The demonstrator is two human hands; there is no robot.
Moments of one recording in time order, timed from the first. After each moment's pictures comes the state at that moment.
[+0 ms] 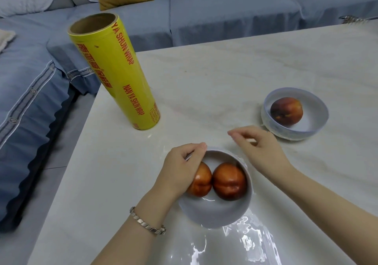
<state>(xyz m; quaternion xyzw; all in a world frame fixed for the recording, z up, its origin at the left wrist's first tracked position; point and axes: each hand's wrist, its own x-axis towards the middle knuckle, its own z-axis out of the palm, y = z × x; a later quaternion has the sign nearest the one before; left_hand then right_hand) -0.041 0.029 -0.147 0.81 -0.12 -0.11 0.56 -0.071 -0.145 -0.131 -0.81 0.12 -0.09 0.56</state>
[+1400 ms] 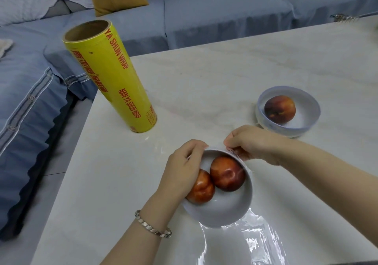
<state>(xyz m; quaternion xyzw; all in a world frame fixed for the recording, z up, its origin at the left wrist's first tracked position) -0.051 0.016 -0.137 0.84 -0.12 -0.08 0.52 -0.051 -0.154 -0.104 -0.77 0.19 0.25 0.56</state>
